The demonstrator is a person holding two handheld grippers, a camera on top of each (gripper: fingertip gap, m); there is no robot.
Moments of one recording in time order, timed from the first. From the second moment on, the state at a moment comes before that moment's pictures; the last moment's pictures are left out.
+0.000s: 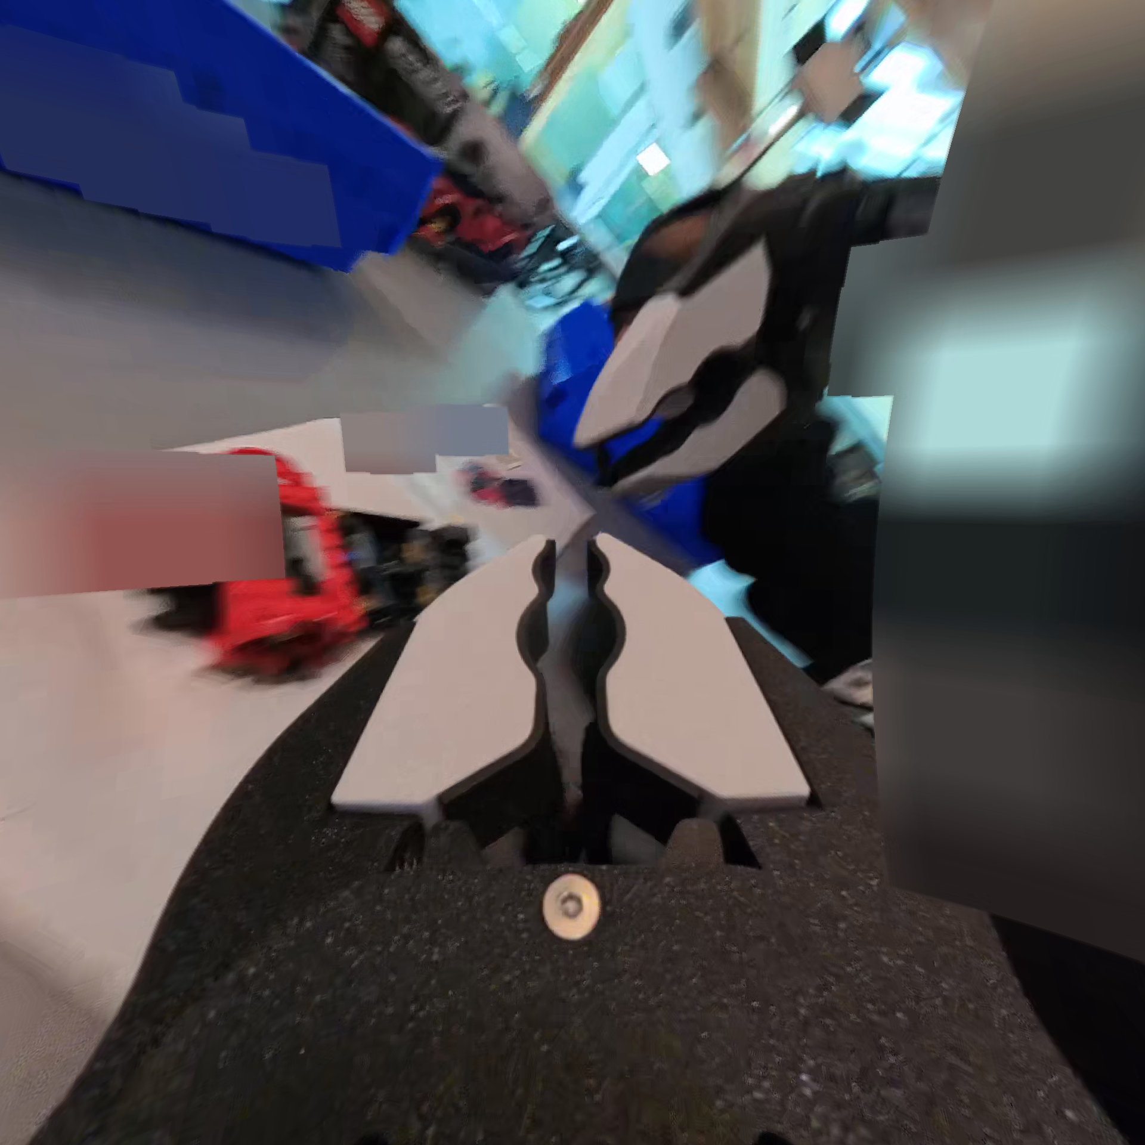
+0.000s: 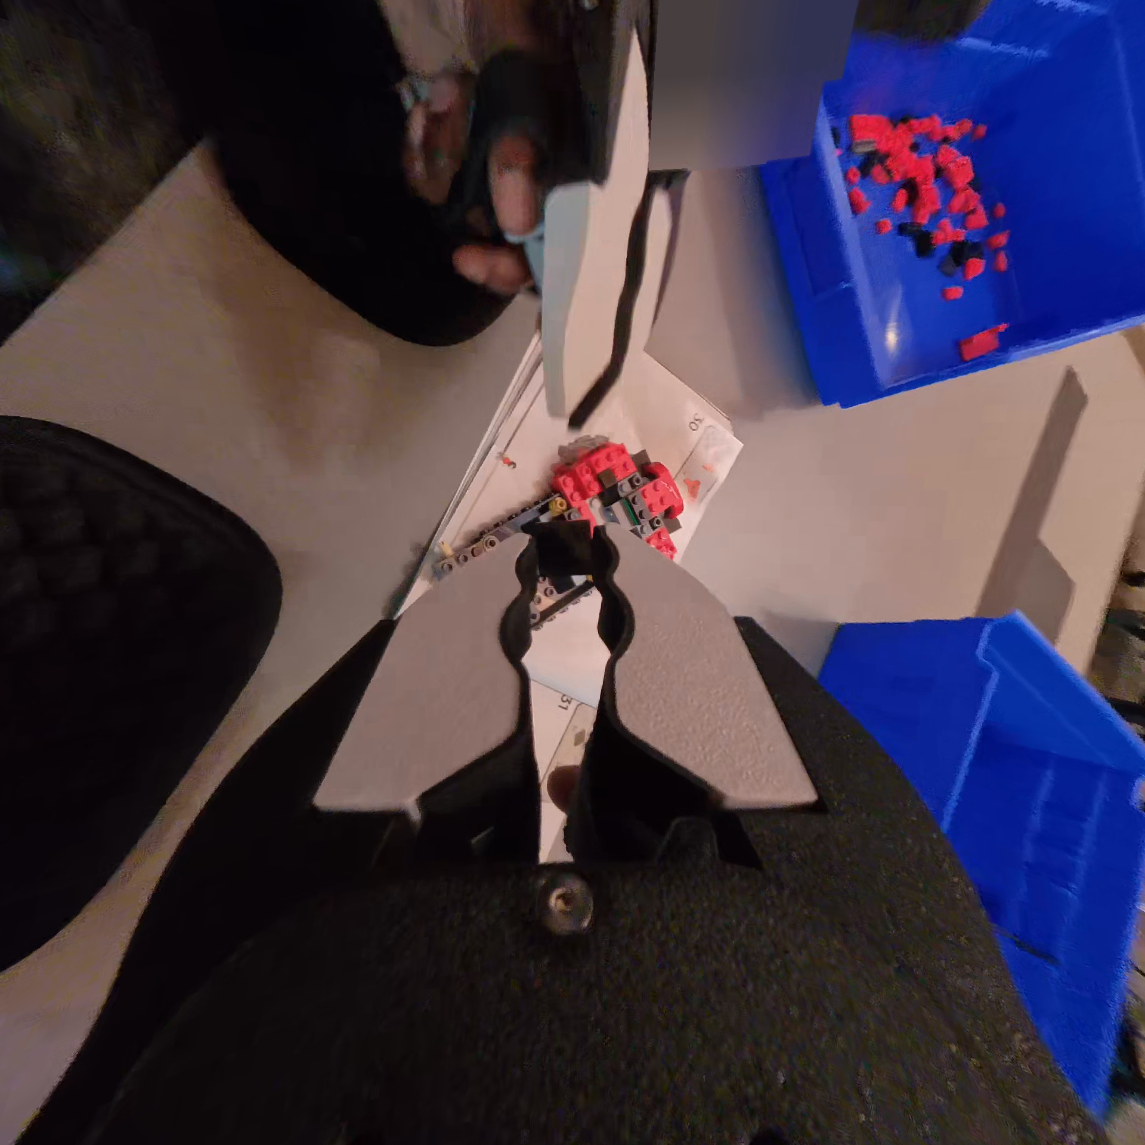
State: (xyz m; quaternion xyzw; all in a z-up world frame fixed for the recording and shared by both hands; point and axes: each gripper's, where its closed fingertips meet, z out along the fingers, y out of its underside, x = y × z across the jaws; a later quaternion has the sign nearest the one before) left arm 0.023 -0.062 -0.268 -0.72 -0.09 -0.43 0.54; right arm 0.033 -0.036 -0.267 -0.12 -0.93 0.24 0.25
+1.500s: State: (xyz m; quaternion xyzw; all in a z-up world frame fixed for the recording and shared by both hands) left arm -0.035 -0.078 -0.316 -0.86 0.01 -0.17 0.48; right arm -0.041 -0.051 -0.339 0.01 -0.97 0.20 -0.10
